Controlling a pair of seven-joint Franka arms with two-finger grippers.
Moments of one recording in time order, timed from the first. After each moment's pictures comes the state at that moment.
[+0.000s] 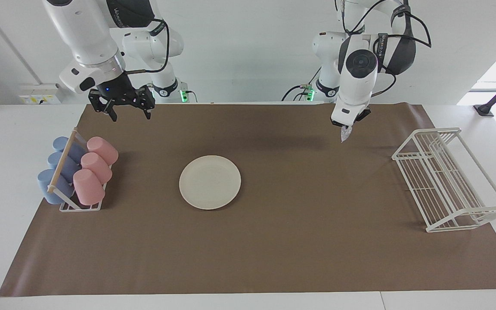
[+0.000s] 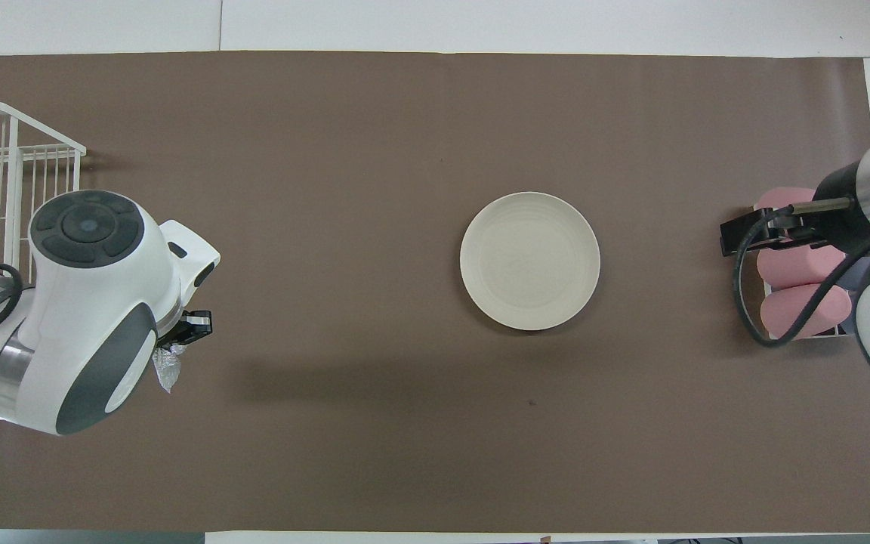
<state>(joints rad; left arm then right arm) -0.25 -0.06 -0.13 -2.03 0.28 1.59 -0.51 0.05 -0.01 0.03 -1.62 0.01 1.57 0.01</state>
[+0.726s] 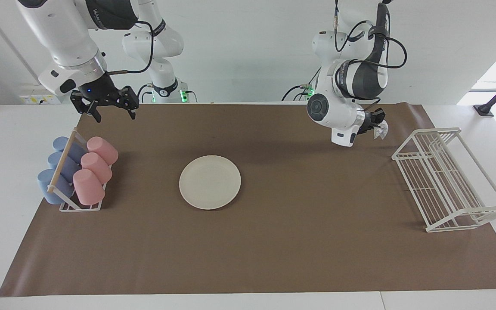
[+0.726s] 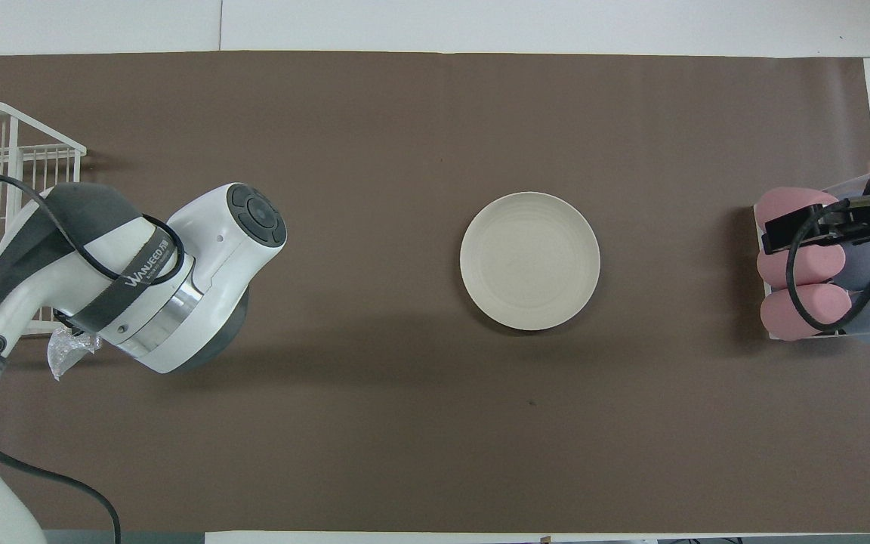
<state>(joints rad) -0.33 0.14 -0.13 -1.93 0.77 1.31 -0.66 0.06 -0.01 -0.04 -1.60 0.00 1.53 -0.08</state>
